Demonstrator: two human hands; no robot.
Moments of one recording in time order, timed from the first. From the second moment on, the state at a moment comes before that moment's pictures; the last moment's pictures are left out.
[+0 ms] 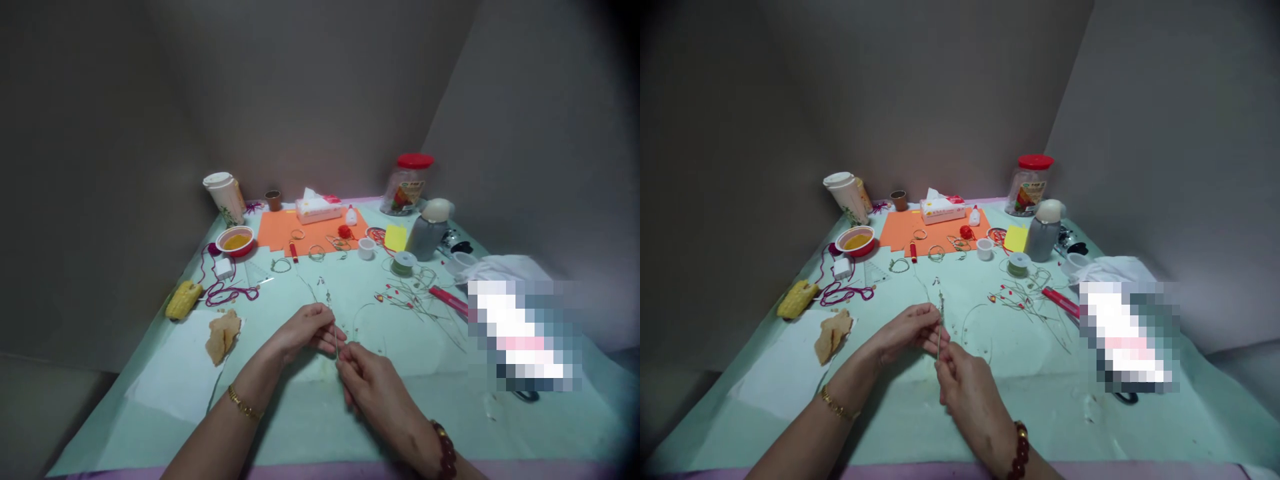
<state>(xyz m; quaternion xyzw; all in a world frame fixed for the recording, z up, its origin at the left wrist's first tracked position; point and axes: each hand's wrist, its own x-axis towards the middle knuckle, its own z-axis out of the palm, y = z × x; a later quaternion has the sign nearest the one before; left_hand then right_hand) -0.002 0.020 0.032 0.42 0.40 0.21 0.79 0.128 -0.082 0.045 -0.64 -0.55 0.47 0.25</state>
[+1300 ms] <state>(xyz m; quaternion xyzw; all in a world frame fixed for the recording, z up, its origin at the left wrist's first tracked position) -0.018 0.017 0.039 0.39 0.37 0.18 0.82 0.141 -0.032 0.028 -0.41 -0.30 0.78 0.37</state>
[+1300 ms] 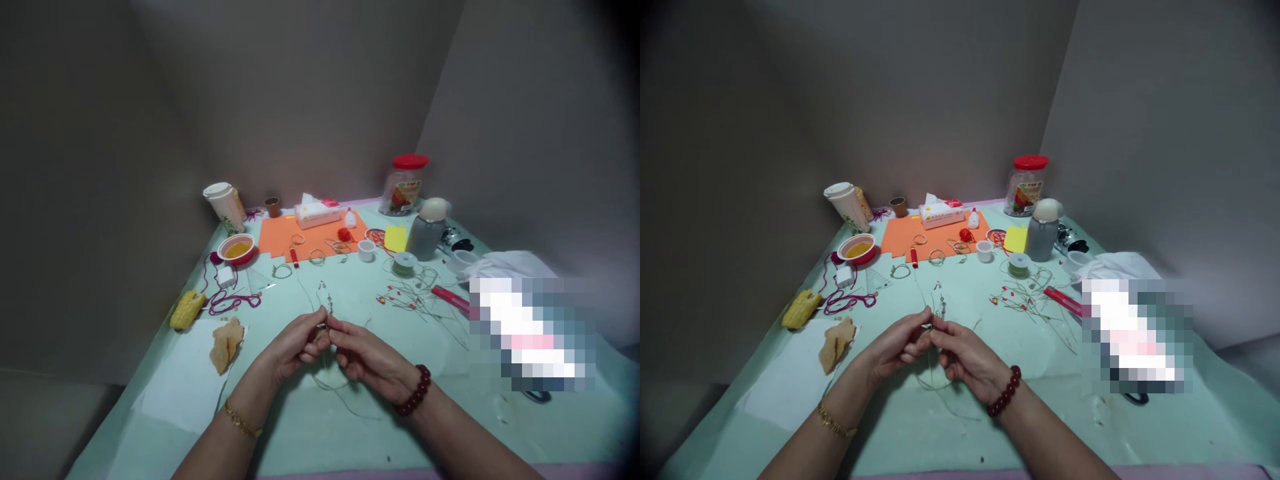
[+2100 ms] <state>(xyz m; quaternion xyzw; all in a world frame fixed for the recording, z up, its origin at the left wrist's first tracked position) -0.022 0.017 0.037 0.34 0.25 0.14 0.90 0.133 -0.027 0.027 -0.40 -0.18 0.82 0.37</state>
